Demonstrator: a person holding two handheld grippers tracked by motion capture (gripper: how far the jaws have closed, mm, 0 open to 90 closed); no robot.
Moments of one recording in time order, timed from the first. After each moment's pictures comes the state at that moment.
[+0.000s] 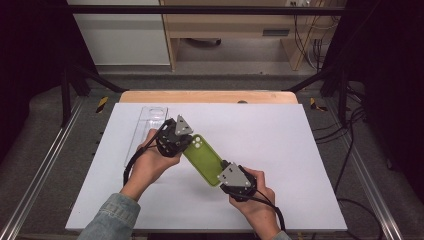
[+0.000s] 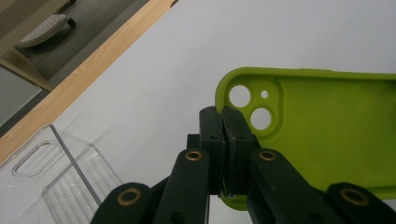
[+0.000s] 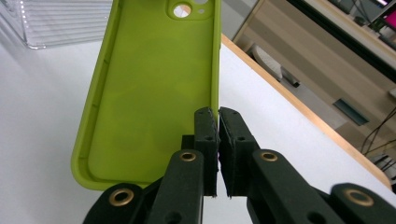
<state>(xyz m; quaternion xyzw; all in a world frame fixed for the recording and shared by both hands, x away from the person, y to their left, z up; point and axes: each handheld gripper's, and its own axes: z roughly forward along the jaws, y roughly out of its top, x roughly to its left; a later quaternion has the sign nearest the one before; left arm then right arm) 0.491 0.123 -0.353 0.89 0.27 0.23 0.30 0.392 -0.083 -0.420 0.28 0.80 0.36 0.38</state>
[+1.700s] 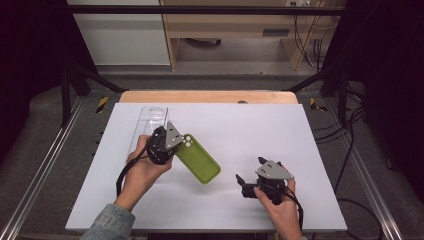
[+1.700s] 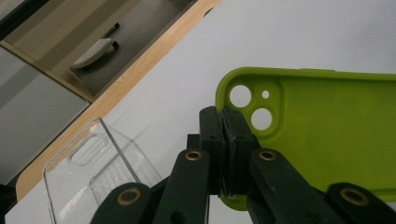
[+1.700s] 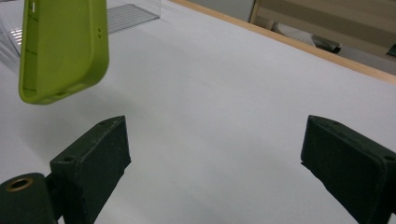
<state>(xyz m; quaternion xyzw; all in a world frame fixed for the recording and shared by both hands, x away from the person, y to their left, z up) 0.474 0.145 -0.364 0.86 0.25 0.31 0.31 0.407 -0.166 -0.456 0.38 0.76 0.45 0.28</state>
